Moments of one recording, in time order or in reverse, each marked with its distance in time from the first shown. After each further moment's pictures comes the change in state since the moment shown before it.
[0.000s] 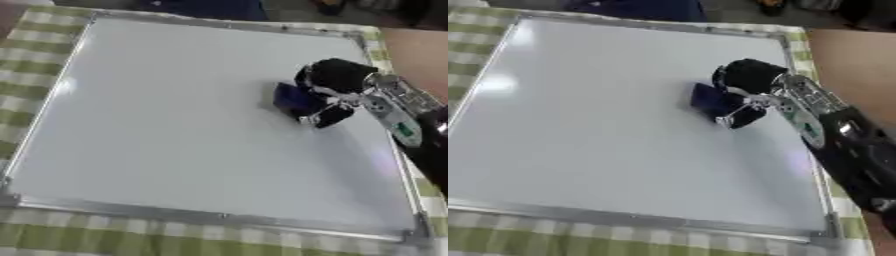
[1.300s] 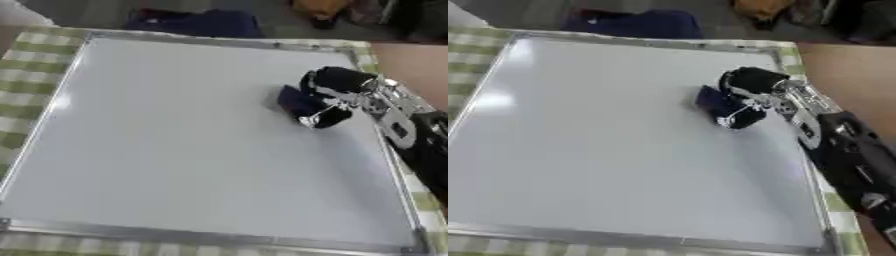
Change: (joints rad) left arm -0.008 0.000 -0.006 0.000 0.003 -0.008 -0.008; right arm -0.031 -0.023 -0.068 0.116 -0.139 0.033 0.079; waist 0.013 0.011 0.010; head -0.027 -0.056
